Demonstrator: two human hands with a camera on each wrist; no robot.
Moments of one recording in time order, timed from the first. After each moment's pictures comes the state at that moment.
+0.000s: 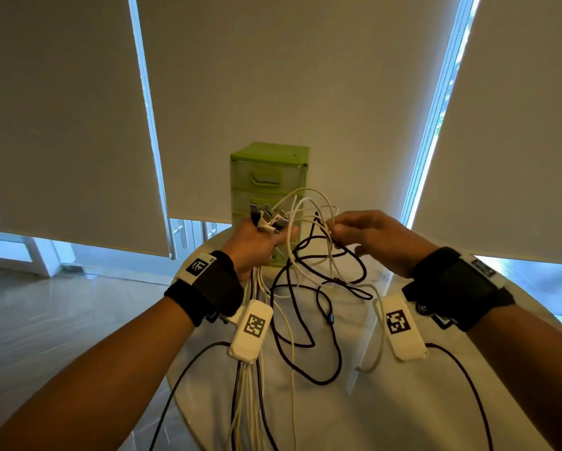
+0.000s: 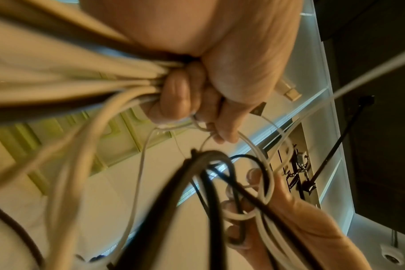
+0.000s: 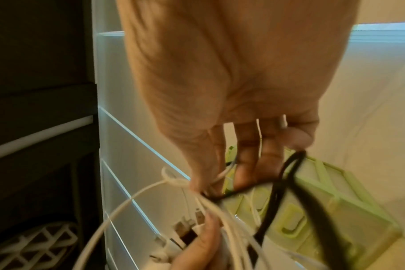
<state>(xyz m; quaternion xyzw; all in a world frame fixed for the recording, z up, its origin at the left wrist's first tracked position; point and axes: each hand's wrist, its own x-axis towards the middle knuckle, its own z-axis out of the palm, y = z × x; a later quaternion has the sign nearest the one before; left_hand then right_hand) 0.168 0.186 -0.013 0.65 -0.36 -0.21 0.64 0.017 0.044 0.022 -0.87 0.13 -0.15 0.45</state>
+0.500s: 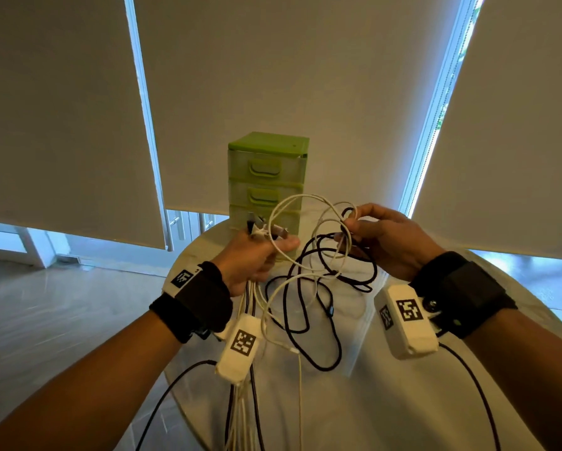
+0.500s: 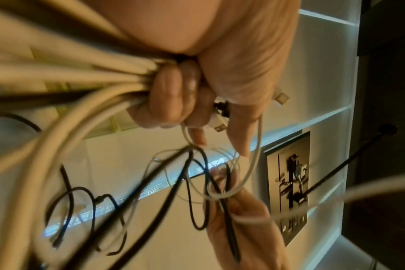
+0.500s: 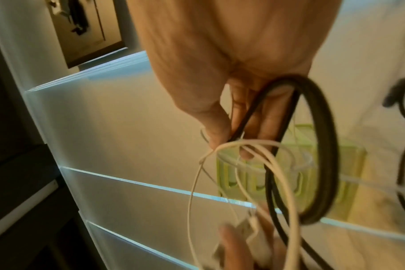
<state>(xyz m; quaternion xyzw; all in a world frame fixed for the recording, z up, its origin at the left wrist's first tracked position) 0.167 0.199 -0.035 0.61 -0.34 -0.32 0.64 0.012 0.040 0.009 -0.64 0.19 -0.22 0.71</state>
